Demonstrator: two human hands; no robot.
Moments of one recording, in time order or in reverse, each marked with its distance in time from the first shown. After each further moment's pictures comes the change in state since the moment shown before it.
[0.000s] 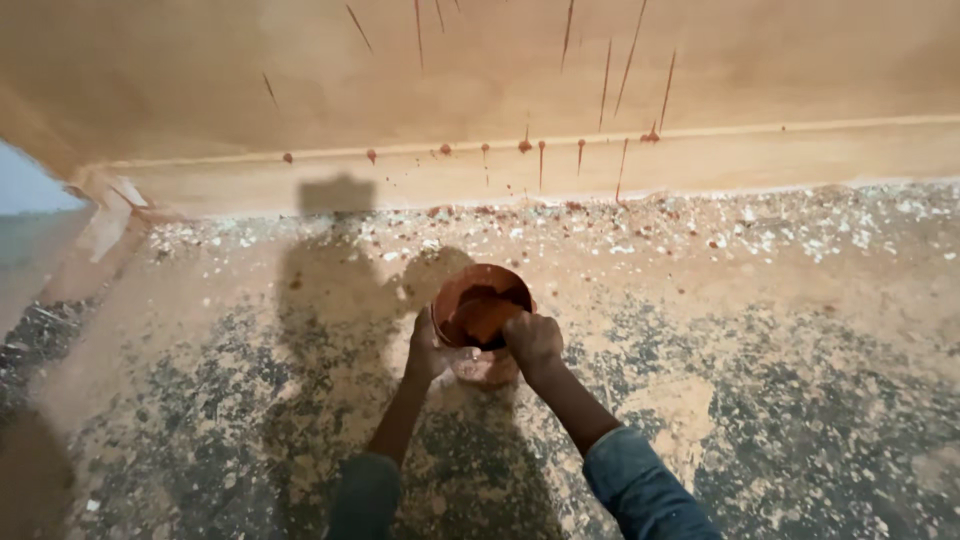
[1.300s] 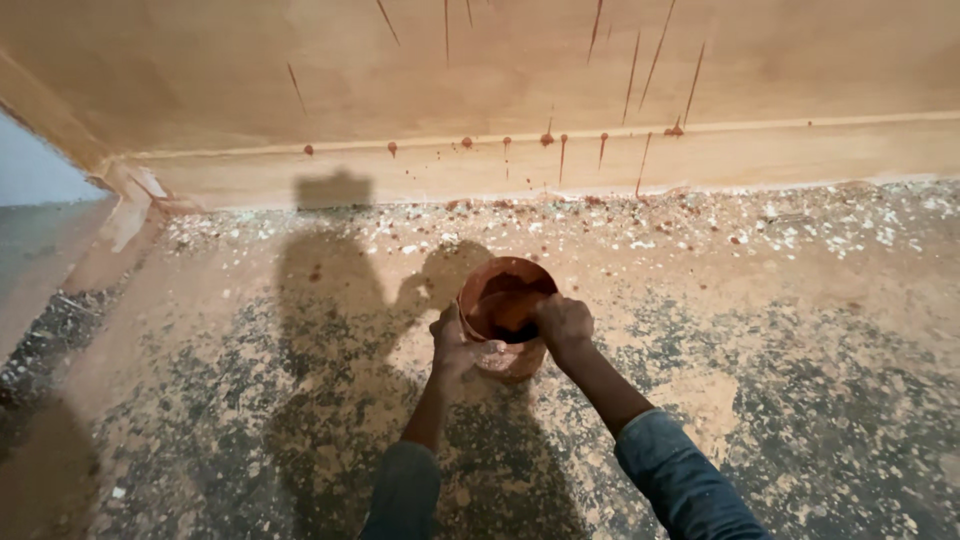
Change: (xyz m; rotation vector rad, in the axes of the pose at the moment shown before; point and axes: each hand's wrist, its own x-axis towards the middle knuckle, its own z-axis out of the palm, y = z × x) left_hand 0.016 0.061 -0.004 0.023 0.066 -0.256; right_hand 0.013 0.008 -0.029 -0.034 -0.160 0.059
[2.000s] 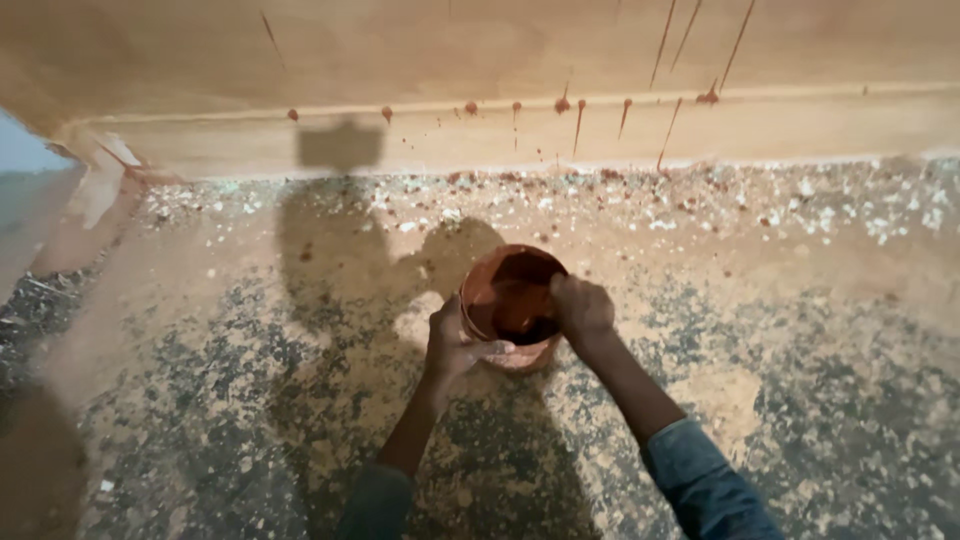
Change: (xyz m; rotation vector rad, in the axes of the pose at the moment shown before) left_hand 0.002 0.033 -0.017 -0.015 -0.131 0.049; right_hand 0.009 0.013 0.015 0.056 0.312 -0.030
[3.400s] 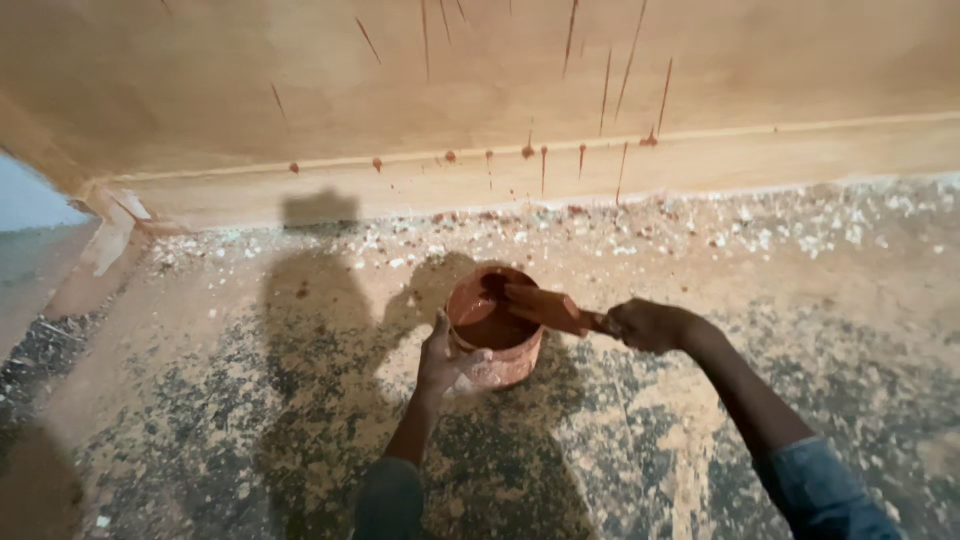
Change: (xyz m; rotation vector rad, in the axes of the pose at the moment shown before) left_hand -0.014 -0.038 0.012 -0.097 -0.048 -0.221; right_hand -0.049 0.133 -0.128 0.456 -0.744 -0.080
